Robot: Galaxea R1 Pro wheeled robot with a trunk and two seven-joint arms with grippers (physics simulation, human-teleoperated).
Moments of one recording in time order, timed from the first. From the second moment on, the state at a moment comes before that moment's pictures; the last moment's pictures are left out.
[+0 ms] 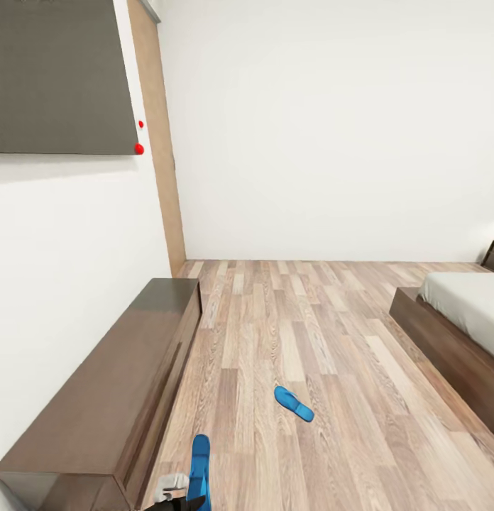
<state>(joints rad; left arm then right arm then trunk) -0.41 0.05 0.01 -0.18 0.22 -0.02 -0.76 0.00 -0.26 -0.16 -0.50 -0.19 0.07 0.52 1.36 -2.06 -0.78</state>
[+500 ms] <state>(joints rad) -0.41 0.05 0.01 -0.18 0.22 -0.02 -0.76 0.00 -0.26 -0.16 -0.50 -0.19 0.07 0.52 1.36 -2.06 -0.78</state>
